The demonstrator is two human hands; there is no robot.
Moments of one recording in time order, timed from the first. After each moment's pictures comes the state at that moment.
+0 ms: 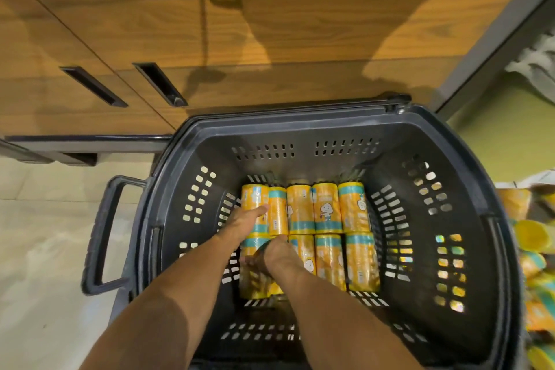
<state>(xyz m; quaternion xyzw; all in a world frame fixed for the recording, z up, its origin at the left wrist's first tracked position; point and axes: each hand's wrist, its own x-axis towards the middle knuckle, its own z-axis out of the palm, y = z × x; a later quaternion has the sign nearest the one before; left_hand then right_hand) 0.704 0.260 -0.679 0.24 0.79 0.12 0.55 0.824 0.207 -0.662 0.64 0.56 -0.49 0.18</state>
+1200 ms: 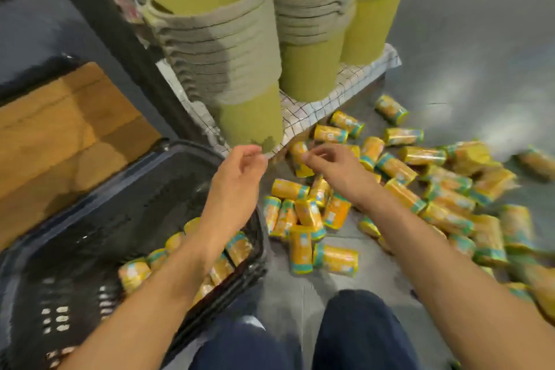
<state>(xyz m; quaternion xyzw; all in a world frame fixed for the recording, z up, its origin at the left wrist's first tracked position) 1.072 0.139 -0.398 0.71 0.45 0.22 0.49 1.258 0.041 -0.435 0.77 0.32 -0.34 -0.44</state>
